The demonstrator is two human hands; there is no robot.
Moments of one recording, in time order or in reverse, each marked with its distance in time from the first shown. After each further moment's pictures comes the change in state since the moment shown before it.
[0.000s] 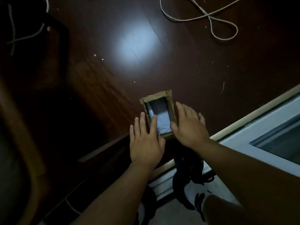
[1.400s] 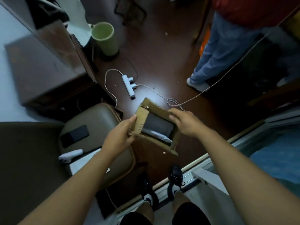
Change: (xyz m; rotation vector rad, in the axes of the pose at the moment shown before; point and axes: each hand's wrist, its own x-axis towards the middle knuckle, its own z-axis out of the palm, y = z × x) left_hand -0.241 0.045 -0.594 -0.278 0.311 0.315; right_hand -0.329 -0.195 -0.514 0.265 0.176 -0.379
